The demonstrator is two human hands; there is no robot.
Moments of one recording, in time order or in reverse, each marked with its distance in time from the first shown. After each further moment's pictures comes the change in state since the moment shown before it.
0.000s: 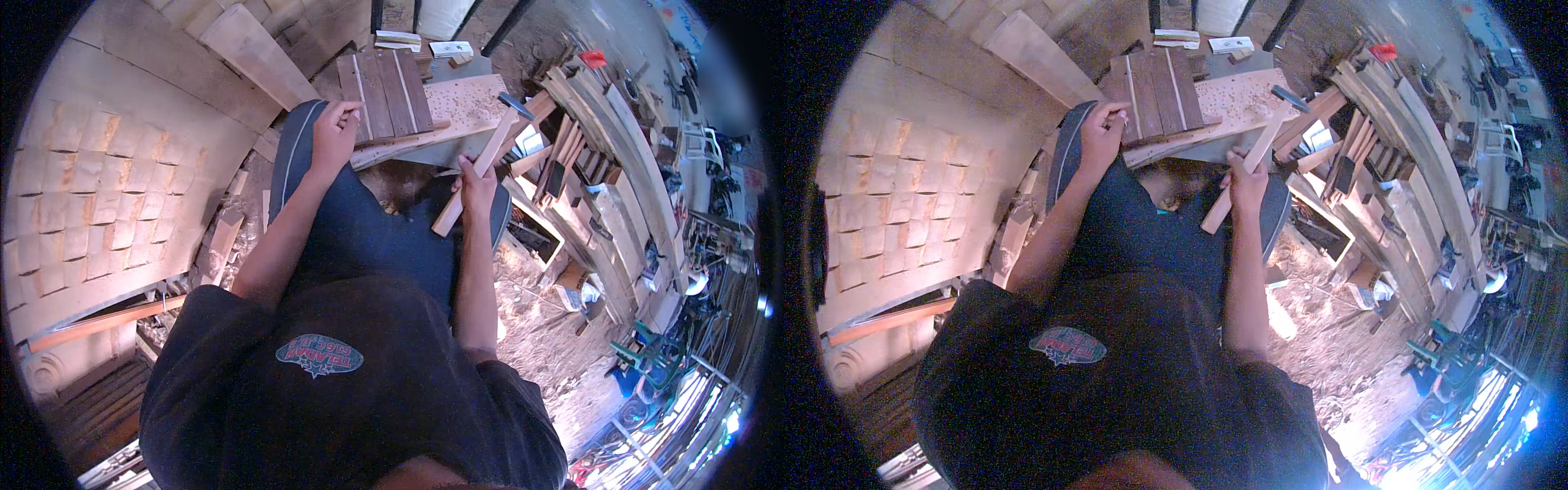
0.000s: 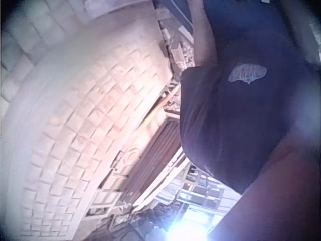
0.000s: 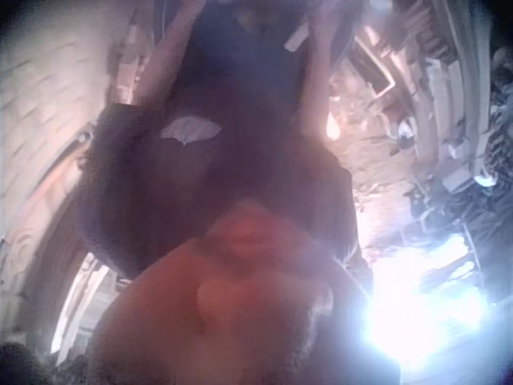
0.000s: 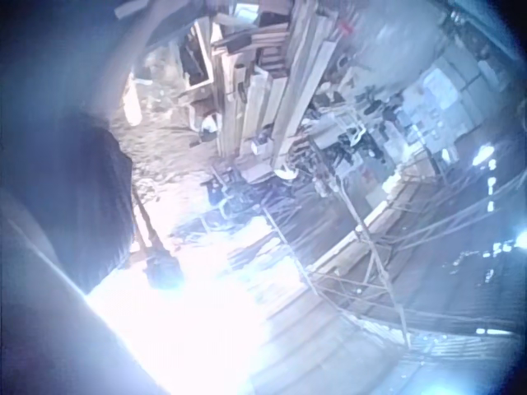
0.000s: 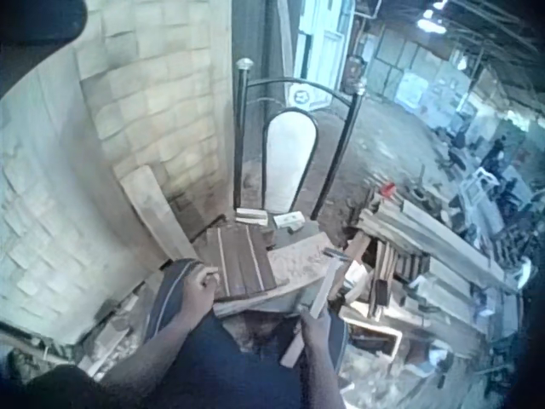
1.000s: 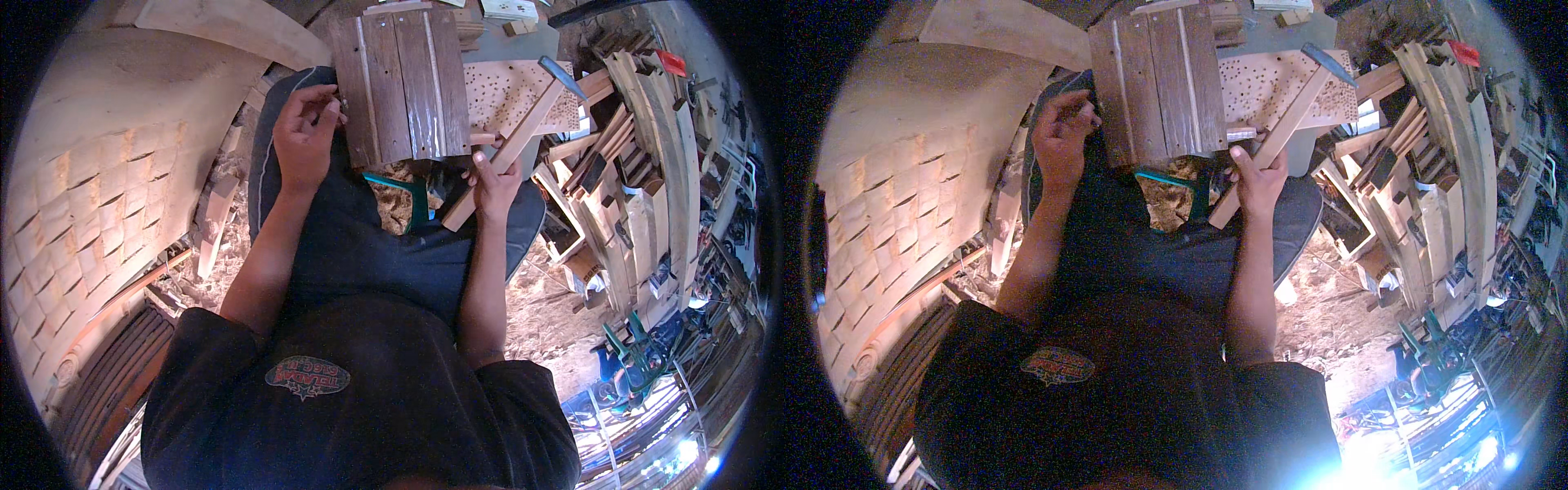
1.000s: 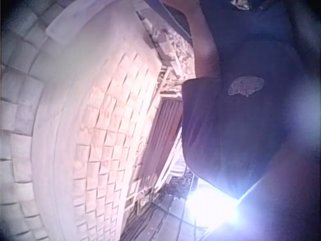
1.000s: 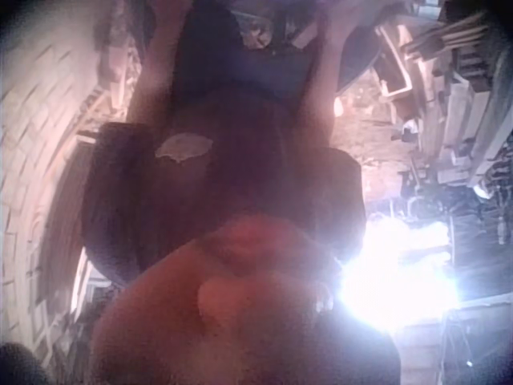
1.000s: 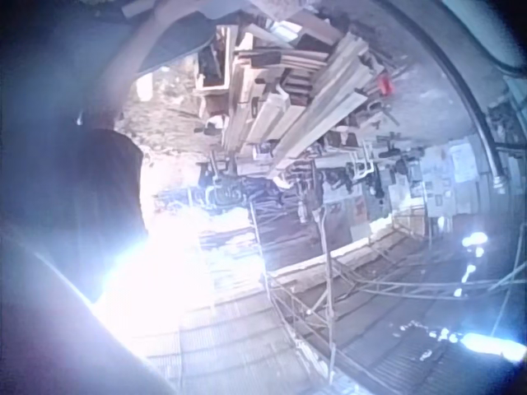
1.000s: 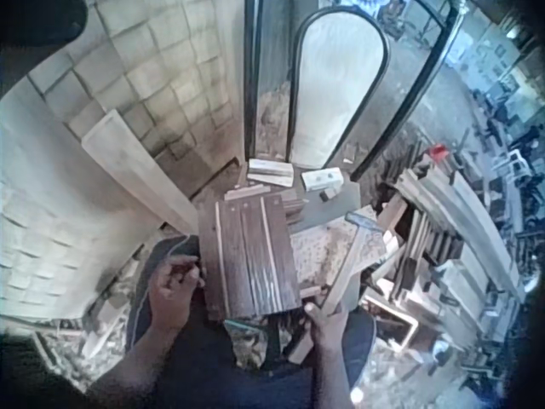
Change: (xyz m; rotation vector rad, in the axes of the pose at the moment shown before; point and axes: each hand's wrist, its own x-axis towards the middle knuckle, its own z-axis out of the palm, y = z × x) left_hand 0.029 -0.021 -0.010 -0.146 0.093 -0.279; right_hand 0.070 0.044 0.031 -0.028 -0.121 0.054
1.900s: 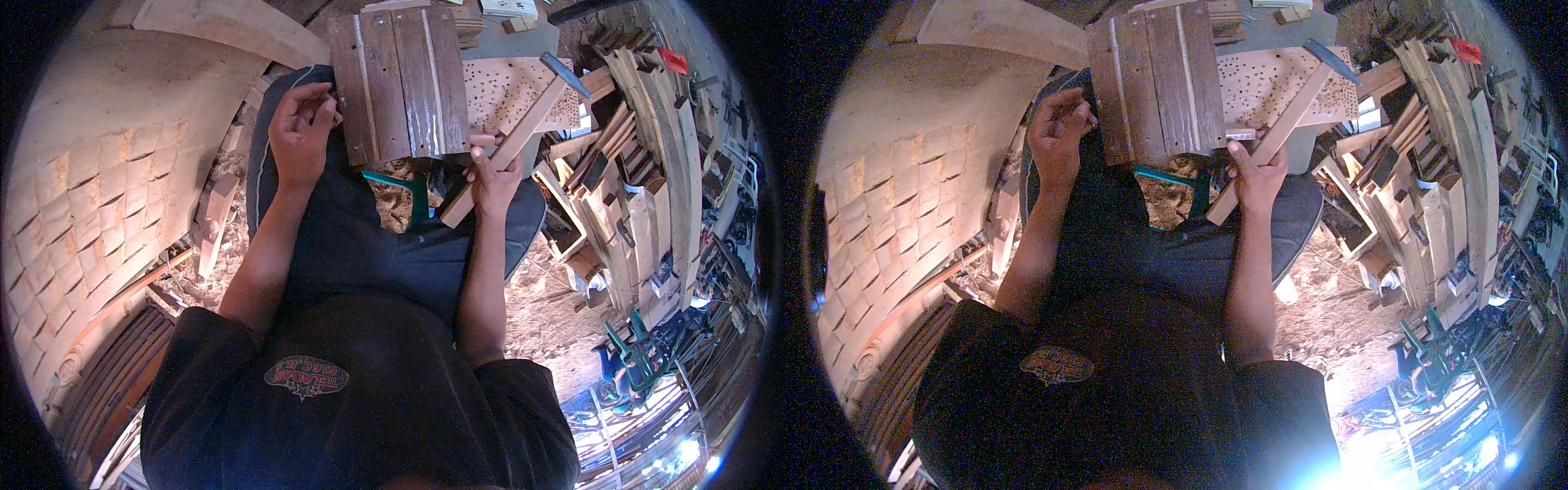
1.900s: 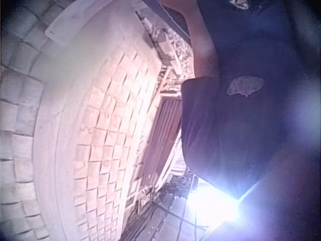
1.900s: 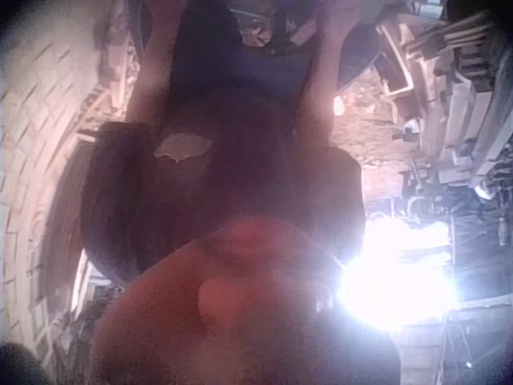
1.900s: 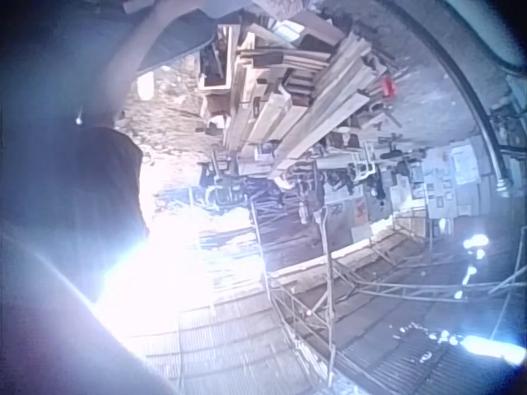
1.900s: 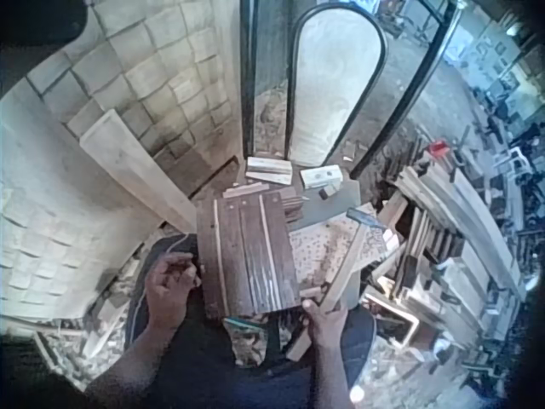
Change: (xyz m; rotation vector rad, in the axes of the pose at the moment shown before) left_hand 0.002 -0.009 -0.004 -0.120 -0.027 0.030; right_hand -0.001 -0.006 0.010 0.046 0.066 -0.030
